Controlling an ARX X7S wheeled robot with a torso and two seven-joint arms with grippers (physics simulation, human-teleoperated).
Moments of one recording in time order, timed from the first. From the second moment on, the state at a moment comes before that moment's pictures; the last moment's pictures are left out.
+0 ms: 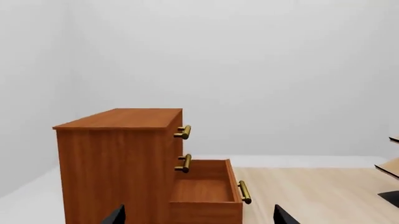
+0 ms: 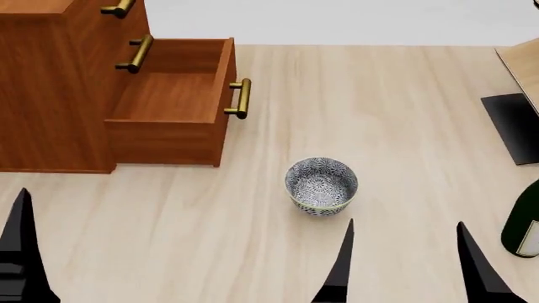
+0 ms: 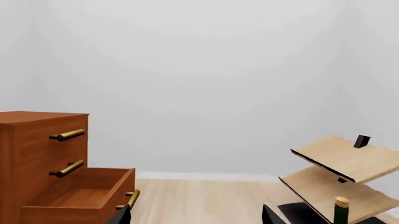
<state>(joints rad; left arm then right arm) -0.47 -0.95 0.56 1.02 -1.04 -0.39 -1.20 -0.03 0.33 -0.09 -0.96 0.27 0.57 0.37</state>
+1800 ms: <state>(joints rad) -0.63 -0.91 0.74 0.84 -1.00 -0.29 -1.19 0.13 0.37 -0.19 -0.80 0.25 0.52 0.37</state>
